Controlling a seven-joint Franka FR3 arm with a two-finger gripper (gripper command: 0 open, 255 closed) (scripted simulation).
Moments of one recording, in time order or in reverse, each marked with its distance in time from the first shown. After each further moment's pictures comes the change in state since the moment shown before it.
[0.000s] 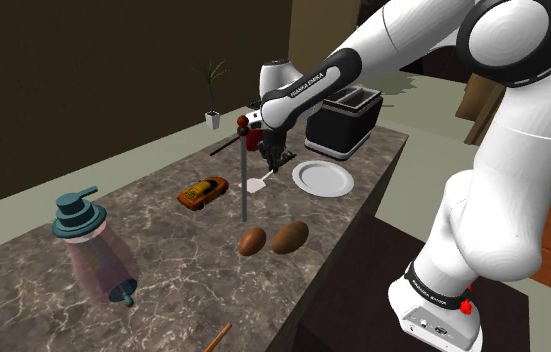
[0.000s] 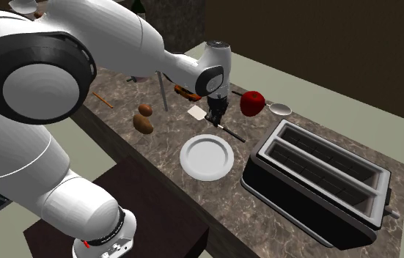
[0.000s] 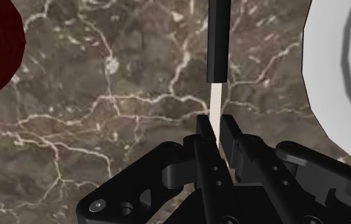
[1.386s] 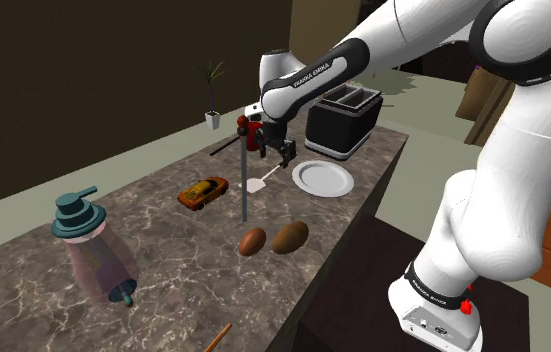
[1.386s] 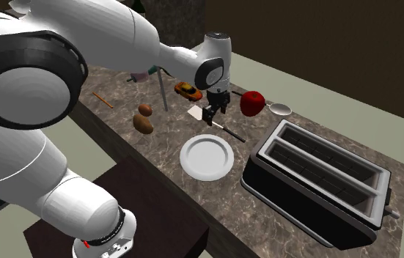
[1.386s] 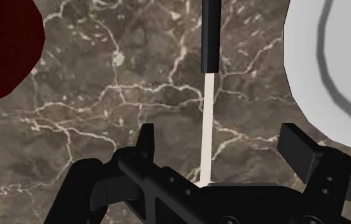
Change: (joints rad) arm 0.005 -0.041 0.001 0.021 -0.016 -0.061 0.017
